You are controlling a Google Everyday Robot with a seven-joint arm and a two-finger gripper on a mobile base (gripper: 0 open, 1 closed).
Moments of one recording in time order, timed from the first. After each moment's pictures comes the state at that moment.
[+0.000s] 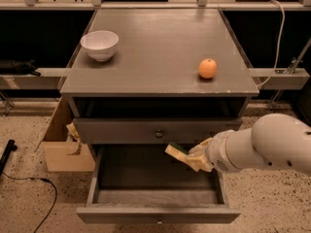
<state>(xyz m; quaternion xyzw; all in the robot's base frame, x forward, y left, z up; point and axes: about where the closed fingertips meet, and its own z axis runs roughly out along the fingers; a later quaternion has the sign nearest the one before) 0.448 -0.116 0.711 -0.45 0.83 0.13 0.30</state>
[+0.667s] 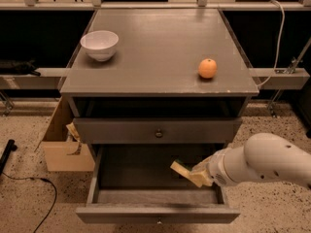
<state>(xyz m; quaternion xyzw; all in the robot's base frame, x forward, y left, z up) 0.440 -0.133 0.627 -0.42 0.86 0.15 0.25</state>
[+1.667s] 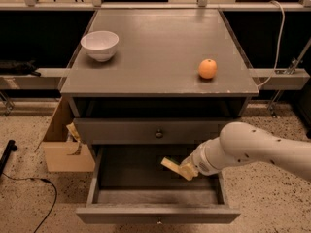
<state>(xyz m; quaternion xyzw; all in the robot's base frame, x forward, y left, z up) 0.479 -0.101 0.593 -0.44 0.86 0.16 0.22</state>
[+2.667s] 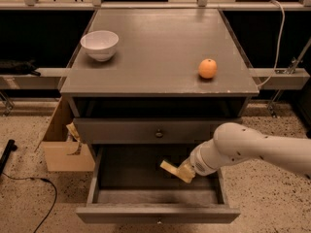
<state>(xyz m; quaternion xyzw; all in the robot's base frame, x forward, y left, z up) 0.487 -0.101 0.564 -0.42 0.87 0.17 0.19</state>
